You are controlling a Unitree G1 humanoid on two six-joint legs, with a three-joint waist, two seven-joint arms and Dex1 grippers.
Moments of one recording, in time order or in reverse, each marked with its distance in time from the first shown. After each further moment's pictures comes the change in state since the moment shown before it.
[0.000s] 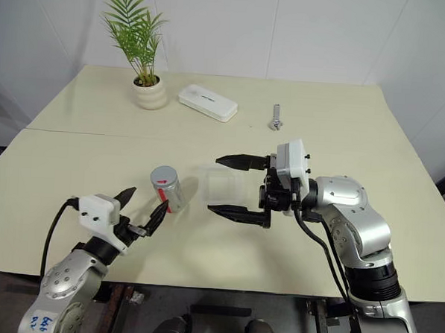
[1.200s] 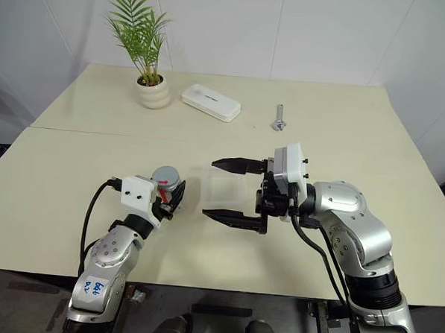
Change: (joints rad) left arm -0.212 -0.107 -0.088 0.185 0.172 -0.033 0.108; right arm 0.034 0.010 0.002 -0.070 0.017 0.034 -0.057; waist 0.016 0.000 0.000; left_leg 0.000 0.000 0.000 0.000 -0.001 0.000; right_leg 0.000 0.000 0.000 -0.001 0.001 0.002
